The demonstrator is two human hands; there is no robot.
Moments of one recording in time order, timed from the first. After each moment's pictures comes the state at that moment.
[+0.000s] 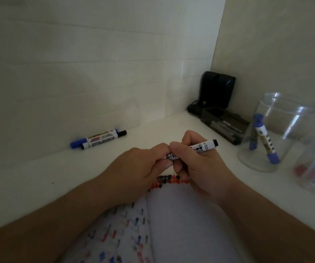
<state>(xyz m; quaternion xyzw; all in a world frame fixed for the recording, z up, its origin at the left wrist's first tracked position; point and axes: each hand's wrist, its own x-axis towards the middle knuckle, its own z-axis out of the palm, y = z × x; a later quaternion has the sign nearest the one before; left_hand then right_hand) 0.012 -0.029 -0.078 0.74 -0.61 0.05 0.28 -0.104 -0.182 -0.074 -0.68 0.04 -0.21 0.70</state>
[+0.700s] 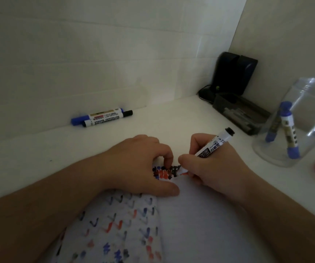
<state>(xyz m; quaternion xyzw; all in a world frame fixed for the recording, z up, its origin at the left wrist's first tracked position) 0.029 -0.022 -0.086 0.80 -0.57 -0.09 0.14 -0.107 -0.181 -0.079 -0.85 0.18 -0.15 0.47</state>
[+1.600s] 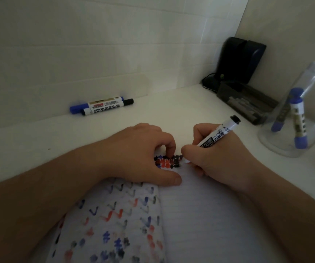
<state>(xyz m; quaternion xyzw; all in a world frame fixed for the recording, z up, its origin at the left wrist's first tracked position) 0.030 -0.022 -0.087 0.81 -0.57 -0.10 0.13 -0.107 -0.176 -0.079 -0.86 0.18 -0.15 0.45</state>
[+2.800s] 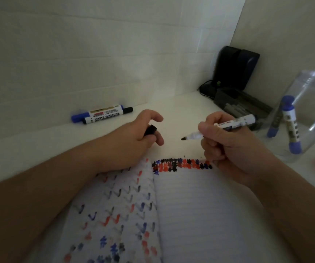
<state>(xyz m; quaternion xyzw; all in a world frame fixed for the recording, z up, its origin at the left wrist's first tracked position) 0.044 -0.016 -0.081 0.79 -0.47 -0.17 0.36 -0.107 -0.206 -0.070 -0.64 0.12 -0.16 0.74</state>
